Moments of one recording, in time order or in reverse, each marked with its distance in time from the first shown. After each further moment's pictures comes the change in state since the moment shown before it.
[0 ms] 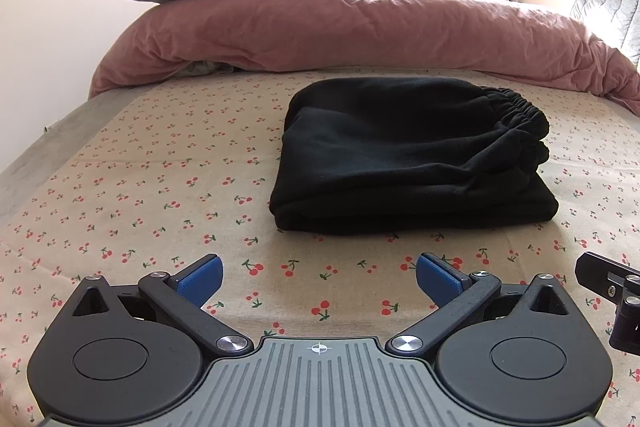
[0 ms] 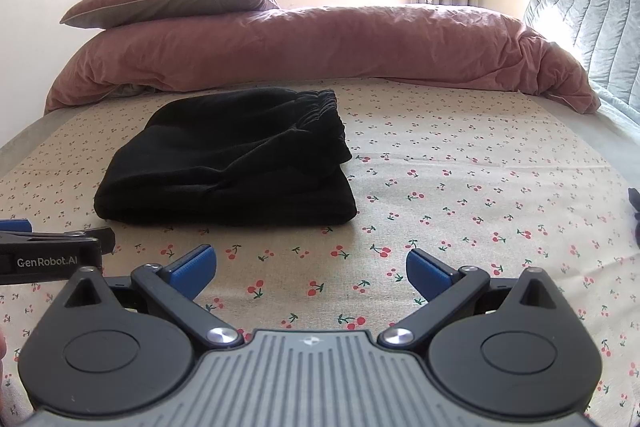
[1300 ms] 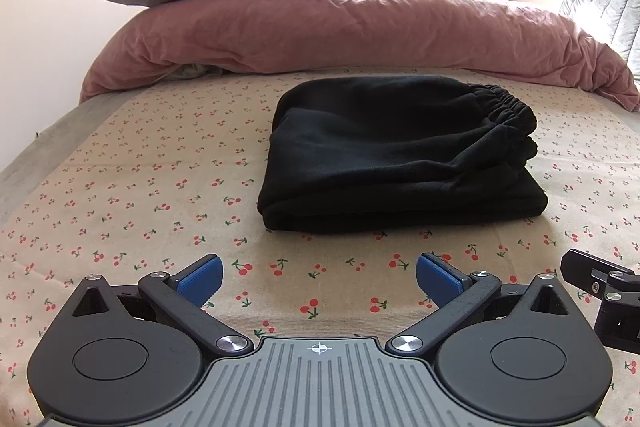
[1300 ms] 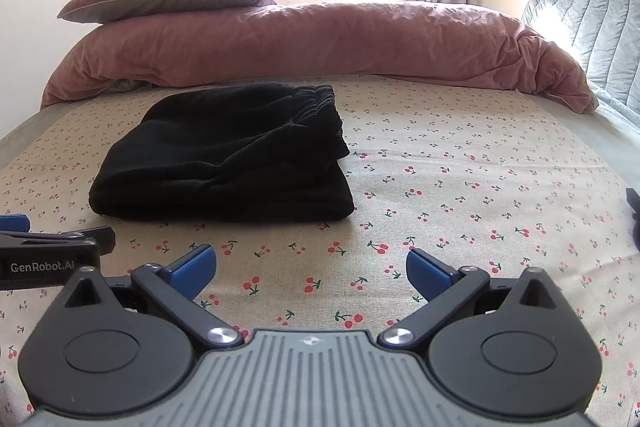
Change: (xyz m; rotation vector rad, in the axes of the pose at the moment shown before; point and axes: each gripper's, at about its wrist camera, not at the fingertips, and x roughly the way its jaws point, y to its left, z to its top) left arm -0.003 -0.004 -0.002 0.014 -0.006 -0.029; right arm 0.002 0.001 -0.002 -0.007 0.007 -0.010
